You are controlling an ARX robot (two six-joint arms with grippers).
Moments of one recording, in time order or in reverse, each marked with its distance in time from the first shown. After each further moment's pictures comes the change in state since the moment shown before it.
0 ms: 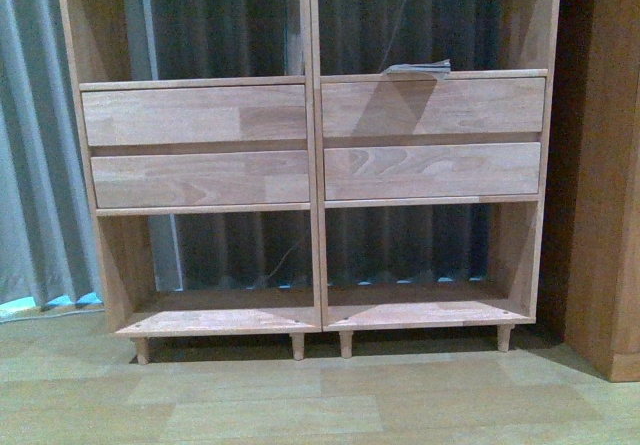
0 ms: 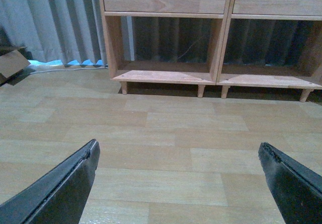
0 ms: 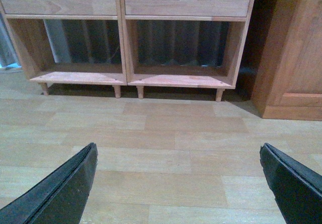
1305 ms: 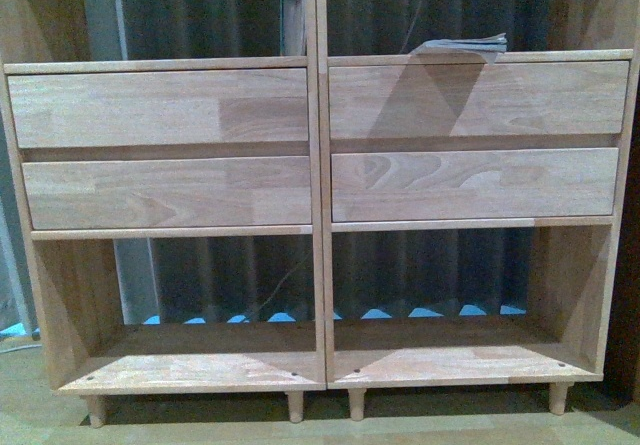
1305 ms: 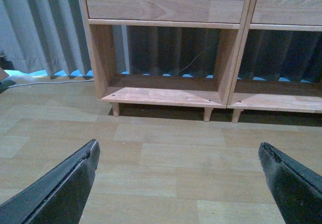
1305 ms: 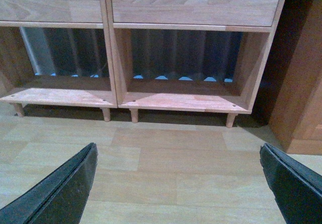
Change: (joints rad) left arm 0.000 0.000 0.000 0.000 0.000 0.000; right arm 0.000 0.000 0.000 0.000 0.000 0.000
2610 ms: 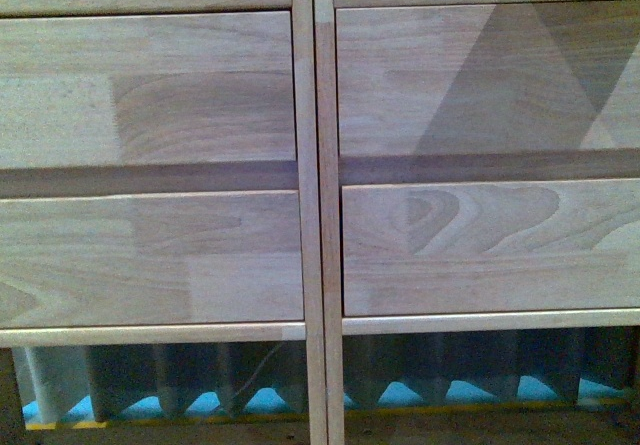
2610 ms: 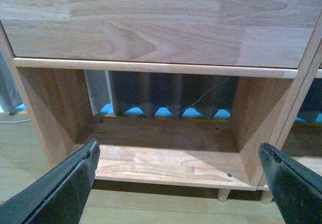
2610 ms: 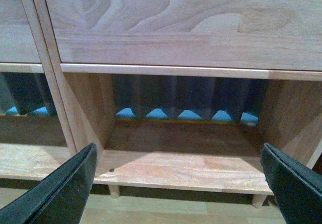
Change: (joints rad) left arm 0.000 0.000 0.000 0.000 0.000 0.000; right arm 0.000 0.000 0.000 0.000 0.000 0.000
